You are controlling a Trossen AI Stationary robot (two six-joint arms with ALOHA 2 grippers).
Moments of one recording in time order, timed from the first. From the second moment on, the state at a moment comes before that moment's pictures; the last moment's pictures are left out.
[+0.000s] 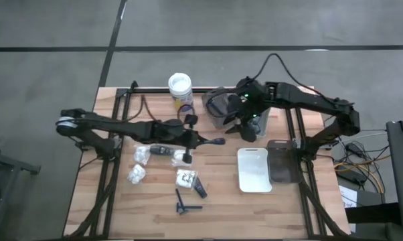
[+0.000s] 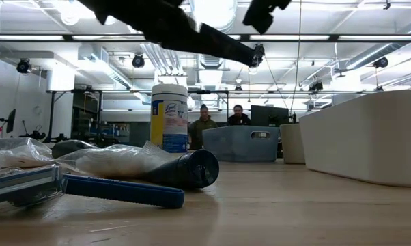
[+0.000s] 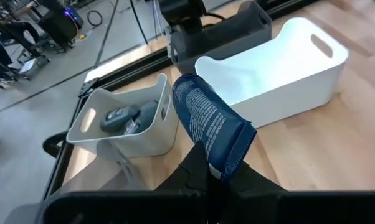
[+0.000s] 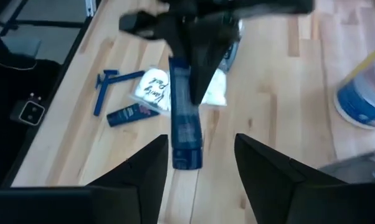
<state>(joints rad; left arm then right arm) -0.01 1.46 0.98 0.10 -0.07 0.39 -0.25 1.45 1.52 -0.92 -0.41 -0.21</state>
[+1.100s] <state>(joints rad) -0.05 2.05 1.52 -0.02 0.04 0.31 -0.41 1.26 1.36 -0.83 -0.31 -0.29</state>
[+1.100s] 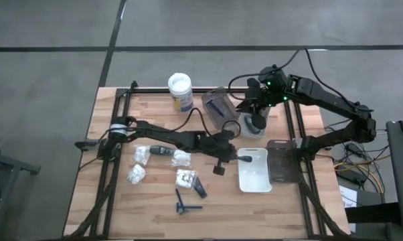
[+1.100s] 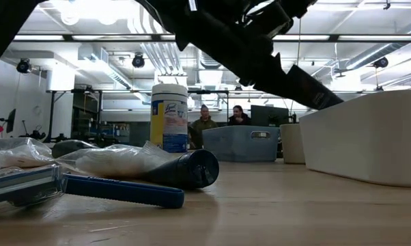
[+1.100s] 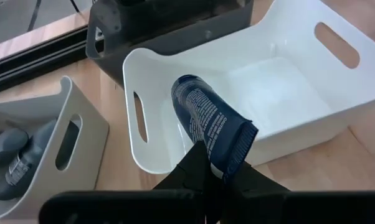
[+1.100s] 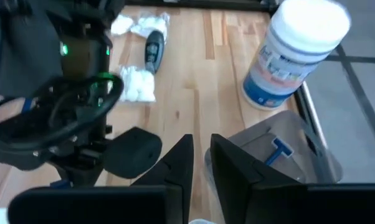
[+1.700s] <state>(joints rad) -0.05 2.04 1.52 -0.05 0.03 0.32 -0.41 1.26 1.31 -0.83 -0.31 -0.30</state>
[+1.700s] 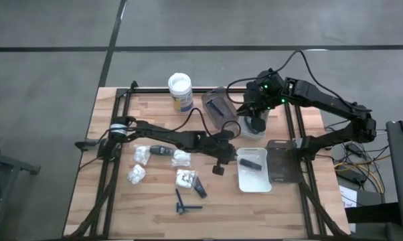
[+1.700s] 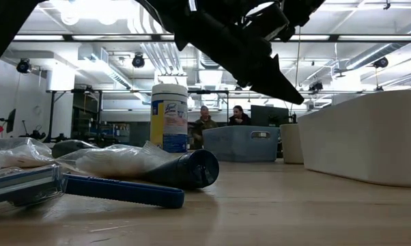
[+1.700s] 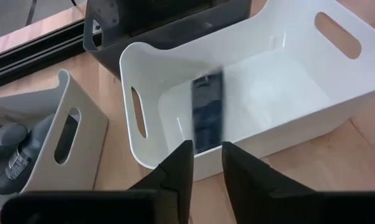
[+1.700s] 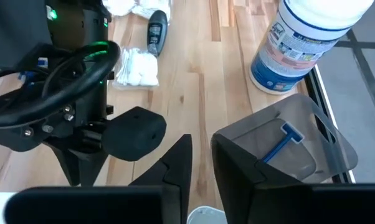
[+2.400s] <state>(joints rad) -0.02 1.73 1.19 -0.03 -0.05 0.28 -0.41 1.26 1.30 -0.83 -0.31 -0.17</state>
